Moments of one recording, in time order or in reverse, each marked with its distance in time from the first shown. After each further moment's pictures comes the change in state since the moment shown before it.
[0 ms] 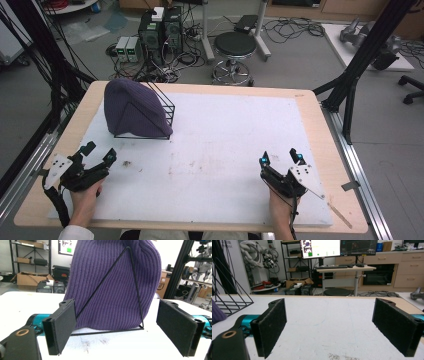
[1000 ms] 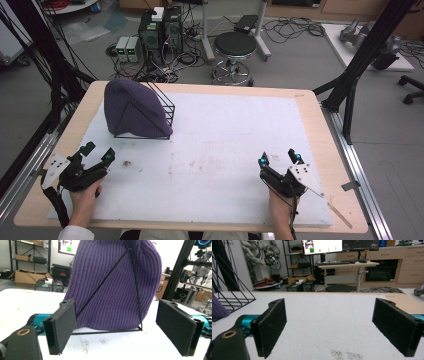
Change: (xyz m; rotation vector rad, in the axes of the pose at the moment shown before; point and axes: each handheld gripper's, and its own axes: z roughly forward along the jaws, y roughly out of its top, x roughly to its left) left arm 0.003 0.000 -0.001 -0.002 -0.002 -0.029; right arm 0.000 -0.002 0.002 0.029 0.015 0.009
